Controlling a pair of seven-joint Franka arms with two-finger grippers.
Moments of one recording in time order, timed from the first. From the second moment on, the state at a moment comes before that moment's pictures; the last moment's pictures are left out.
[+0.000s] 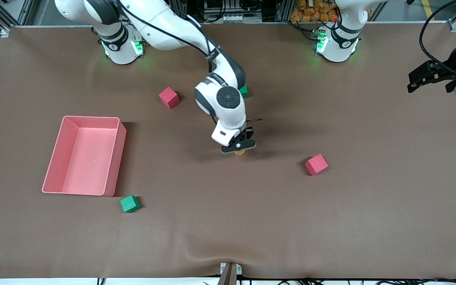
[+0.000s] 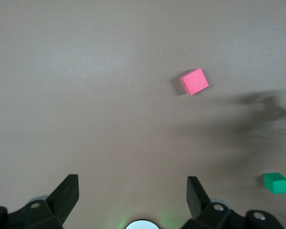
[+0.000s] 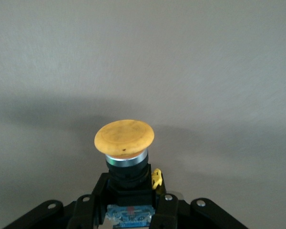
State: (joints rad) left arm 0.26 -0.05 -0.33 -1.54 0.01 1.45 -0.04; right arm 0.89 0.85 -0.05 -1.37 0.09 2.29 0.62
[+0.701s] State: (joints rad) left arm 0.26 -0.05 -0.36 -1.54 0.01 1.45 -0.04; right arm 0.94 0.88 -0.07 -1.32 0.09 2.29 0.68
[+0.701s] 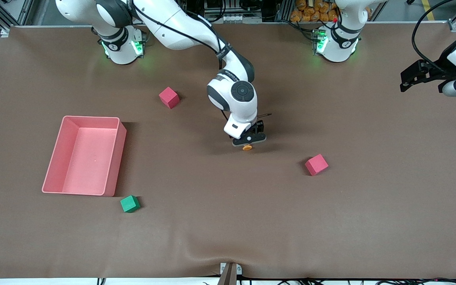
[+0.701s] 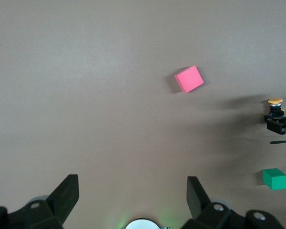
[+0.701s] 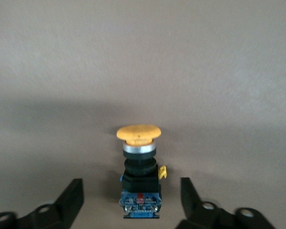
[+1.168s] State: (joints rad) left arm 0.26 -0.05 -0.36 -1.55 0.01 1.45 -0.04; right arm 0.93 0.70 -0.21 -1.31 0.08 2.05 0.51
